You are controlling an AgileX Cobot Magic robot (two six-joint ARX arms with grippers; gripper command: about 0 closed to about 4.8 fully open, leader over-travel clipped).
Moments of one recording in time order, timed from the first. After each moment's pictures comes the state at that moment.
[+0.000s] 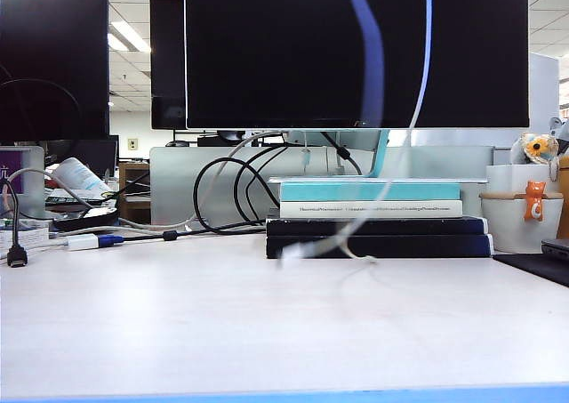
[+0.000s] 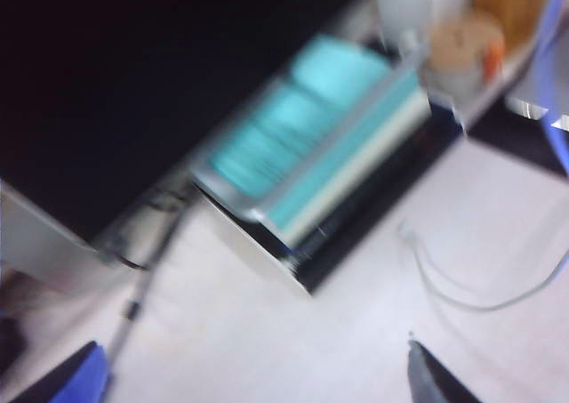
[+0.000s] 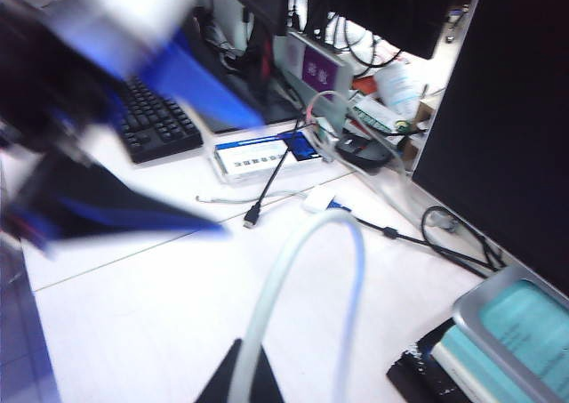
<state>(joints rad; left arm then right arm) -0.73 1.13 1.32 -0.57 -0.16 0.31 0.61 1.02 1.29 -0.50 -0.40 -0.21</state>
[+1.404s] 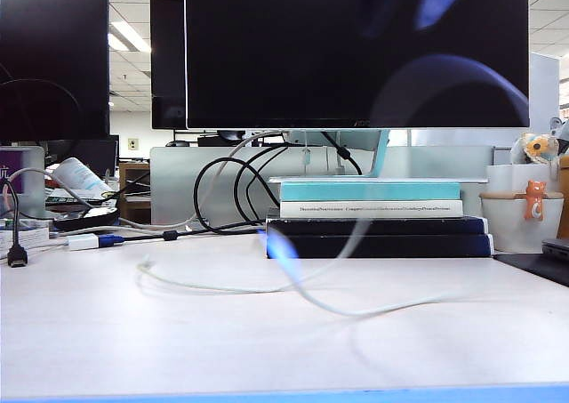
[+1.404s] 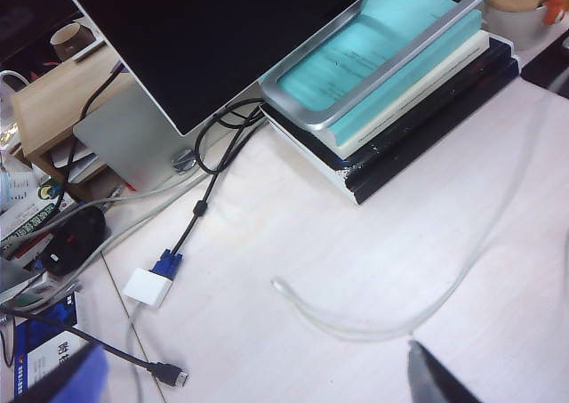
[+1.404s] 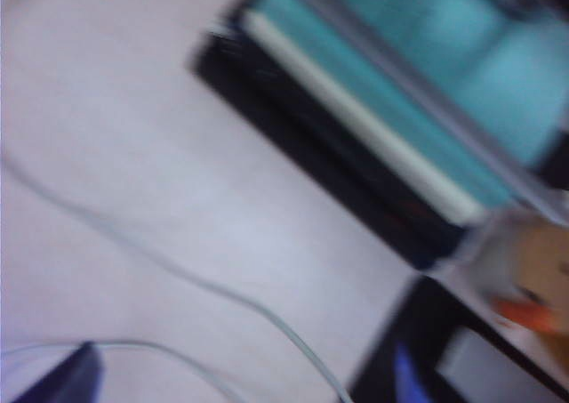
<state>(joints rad) -0.73 0.90 1.32 -0.87 -0.29 0.25 0.63 1.36 1.45 -0.92 0.20 -0.22</state>
